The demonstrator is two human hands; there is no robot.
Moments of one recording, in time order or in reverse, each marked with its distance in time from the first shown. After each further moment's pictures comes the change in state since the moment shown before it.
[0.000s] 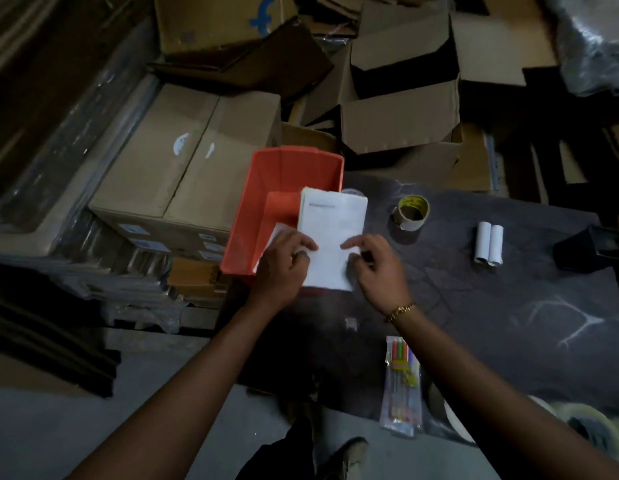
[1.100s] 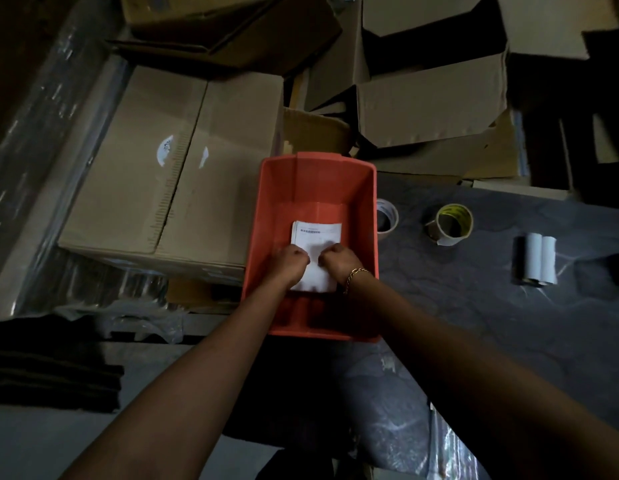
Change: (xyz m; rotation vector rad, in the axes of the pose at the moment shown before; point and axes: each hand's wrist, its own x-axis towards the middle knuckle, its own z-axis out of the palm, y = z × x) left_hand 0.141 -0.141 0.037 0.132 -0.427 -0.718; right_hand 0.157 0.050 0.151 -0.009 -0.279 0.775
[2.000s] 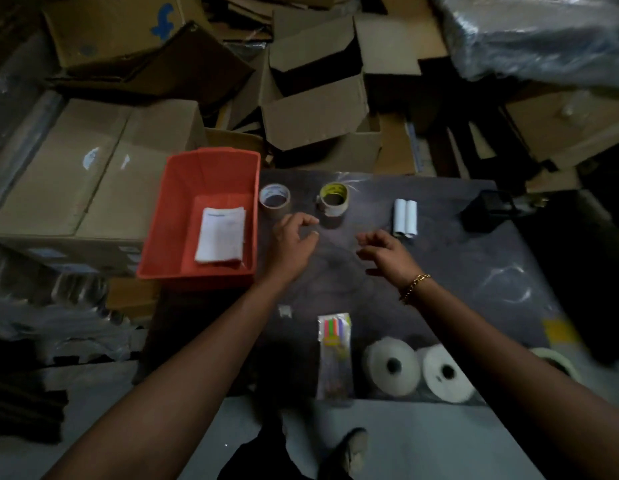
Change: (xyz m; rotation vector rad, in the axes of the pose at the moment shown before) left_hand -0.199 0.112 0.150 -0.156 0.235 0.708; right_hand -0.183 0.183 -0.239 0.365 0.121 -0.215
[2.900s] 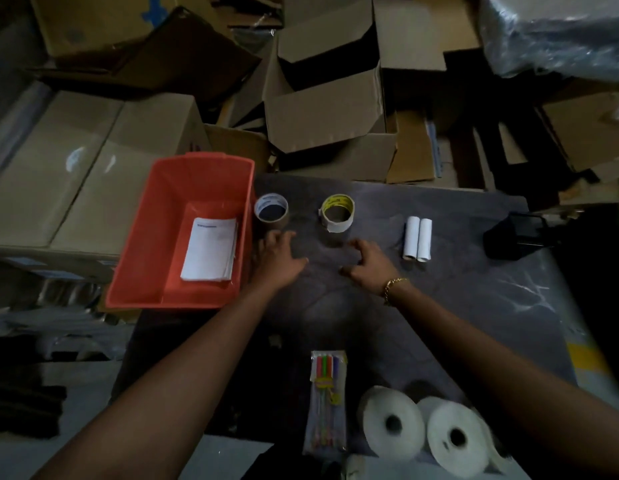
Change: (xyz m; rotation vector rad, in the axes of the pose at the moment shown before) left_hand 0.071 -0.057 0.027 0.458 -0.232 -0.302; right_hand 0.113 0.012 0.004 -0.611 -0.130 -0.099
